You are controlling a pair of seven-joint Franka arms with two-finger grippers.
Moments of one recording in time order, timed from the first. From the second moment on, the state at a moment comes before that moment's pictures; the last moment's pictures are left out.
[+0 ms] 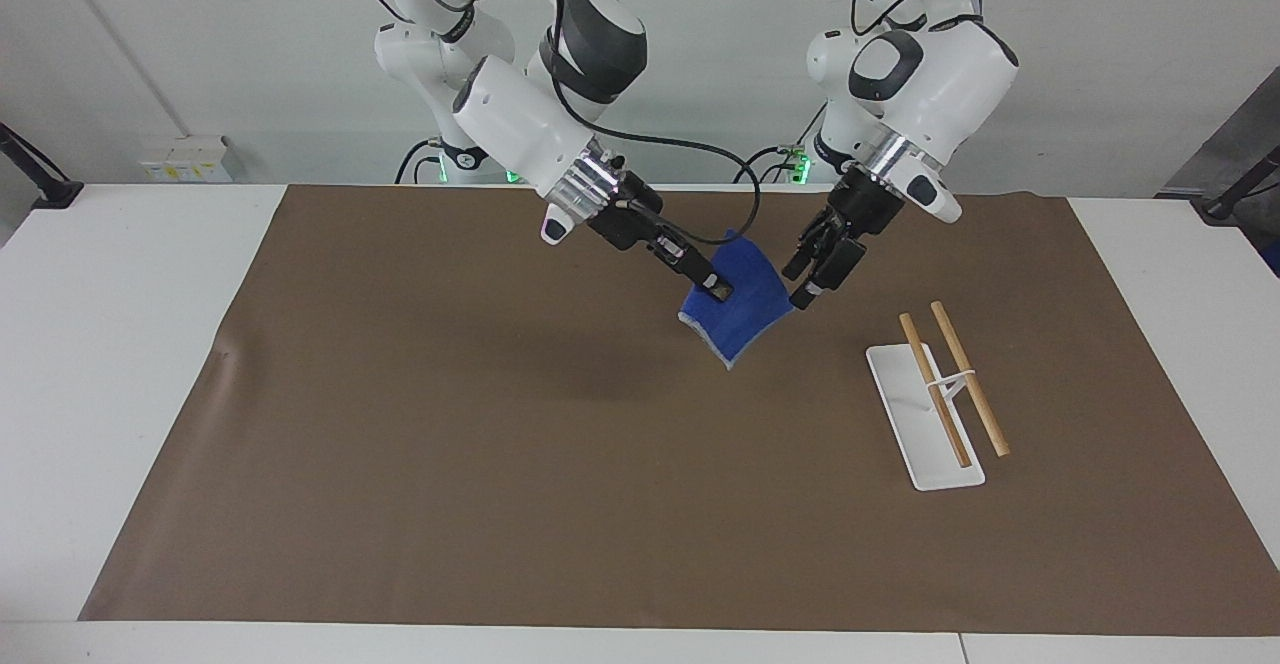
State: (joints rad) left arm -0.01 -0.10 -0.38 -2.09 -0.74 2.50 -1.18; right arm 0.10 0.23 0.47 -1.72 0.89 2.59 0.96
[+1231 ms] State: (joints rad) left arm -0.01 -0.07 -0.44 -2.09 -0.74 2.60 -1.19; right arm 0.10 0.23 0.47 -1.72 0.89 2.59 0.96
